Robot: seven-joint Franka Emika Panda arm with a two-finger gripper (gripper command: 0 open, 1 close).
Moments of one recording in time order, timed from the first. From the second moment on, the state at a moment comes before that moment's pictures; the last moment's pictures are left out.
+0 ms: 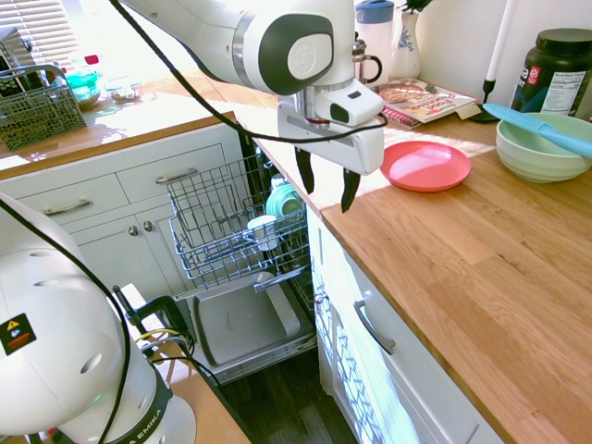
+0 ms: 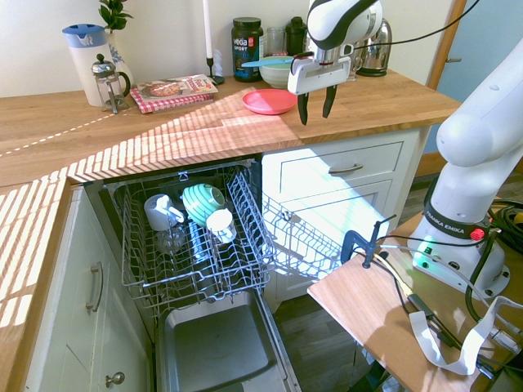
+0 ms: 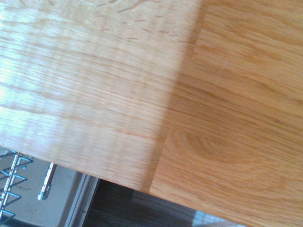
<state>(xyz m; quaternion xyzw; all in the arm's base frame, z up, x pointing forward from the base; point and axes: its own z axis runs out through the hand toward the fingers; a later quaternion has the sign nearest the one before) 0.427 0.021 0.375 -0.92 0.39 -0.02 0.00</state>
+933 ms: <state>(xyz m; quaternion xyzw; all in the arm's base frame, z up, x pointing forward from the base) 0.523 -0.081 0.355 -0.85 0.49 -0.10 0.18</state>
